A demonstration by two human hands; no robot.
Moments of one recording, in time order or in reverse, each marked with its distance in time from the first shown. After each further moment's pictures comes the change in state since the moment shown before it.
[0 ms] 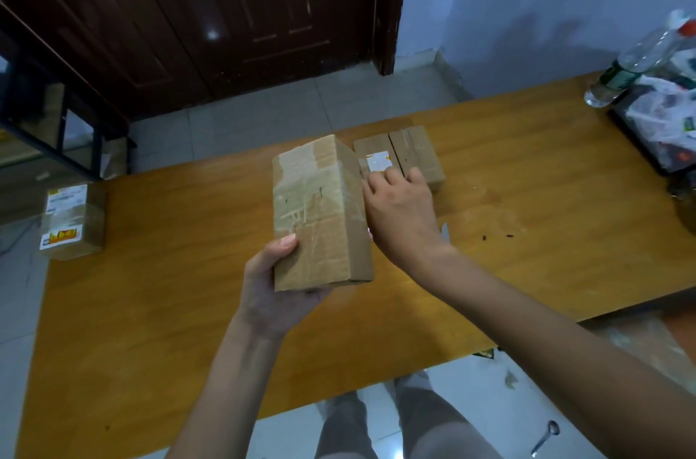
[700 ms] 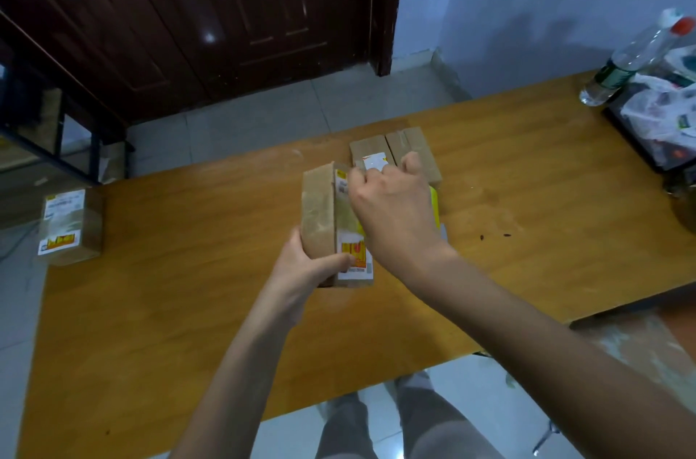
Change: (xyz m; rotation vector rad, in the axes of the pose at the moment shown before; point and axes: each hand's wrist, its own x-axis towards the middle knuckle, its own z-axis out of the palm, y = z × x) left_hand 0.022 -0.009 0.006 0.847 0.636 -0.062; right_hand 0.002 -0.004 -0.049 0.067 -0.116 0.005
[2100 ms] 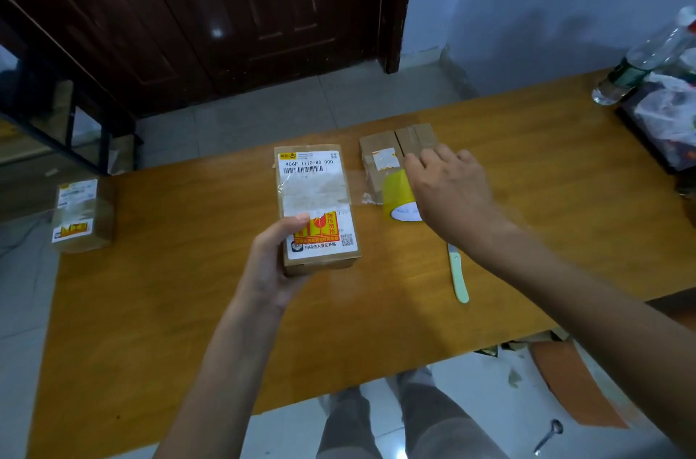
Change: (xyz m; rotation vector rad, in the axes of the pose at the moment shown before) left_hand -0.002 0.000 -0.031 -0.584 -0.105 0.062; right_hand -0.001 0.058 0.038 -0.095 0.085 0.013
